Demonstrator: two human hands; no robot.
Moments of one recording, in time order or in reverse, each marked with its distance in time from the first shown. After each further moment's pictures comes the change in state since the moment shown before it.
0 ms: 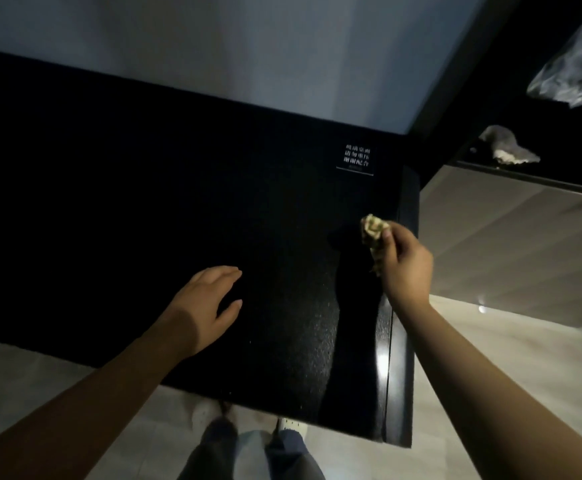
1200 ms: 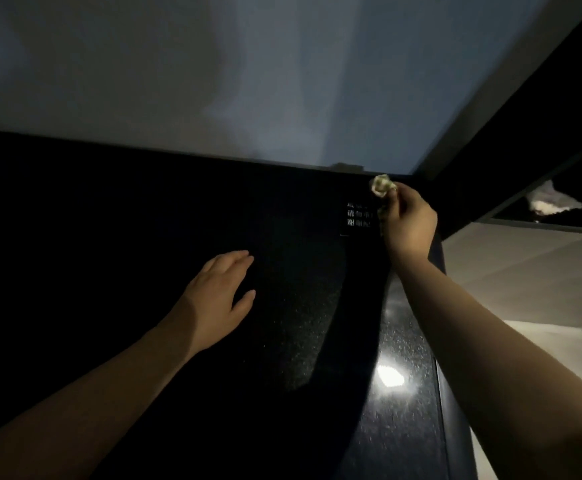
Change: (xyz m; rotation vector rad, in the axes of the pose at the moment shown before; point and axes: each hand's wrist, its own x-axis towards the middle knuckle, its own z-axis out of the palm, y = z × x) left_hand 0.213 -0.024 -0.052 0.016 0.006 0.187; right_hand 0.208 -0.007 0.092 -0.044 0.201 0.110
